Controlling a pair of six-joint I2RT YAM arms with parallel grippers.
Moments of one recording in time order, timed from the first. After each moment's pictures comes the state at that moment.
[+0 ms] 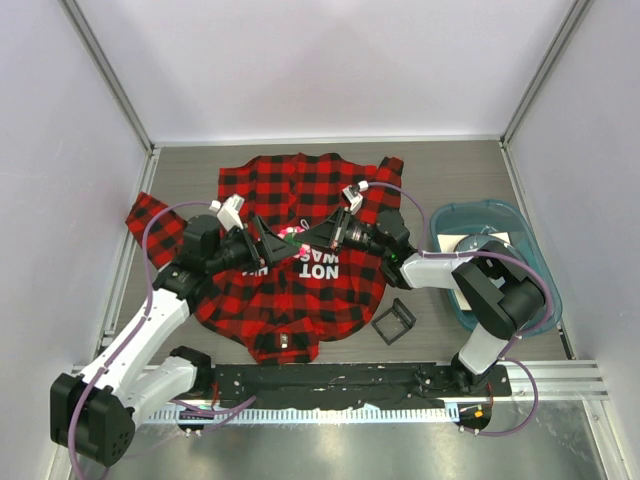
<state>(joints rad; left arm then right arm) -0.34 0.95 0.66 -0.15 0.53 -0.83 0.66 1.68 0.73 1.07 -0.60 1.37</state>
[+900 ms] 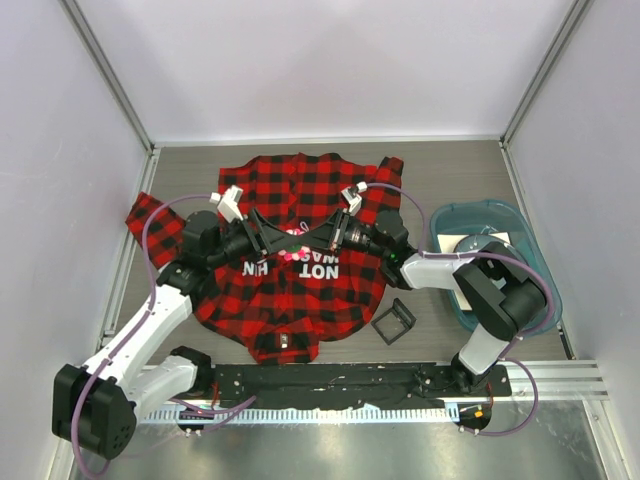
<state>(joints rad) -0.35 0.98 0.66 0.03 0.53 -0.90 0.67 1.67 0.73 1.02 -0.60 1.33</state>
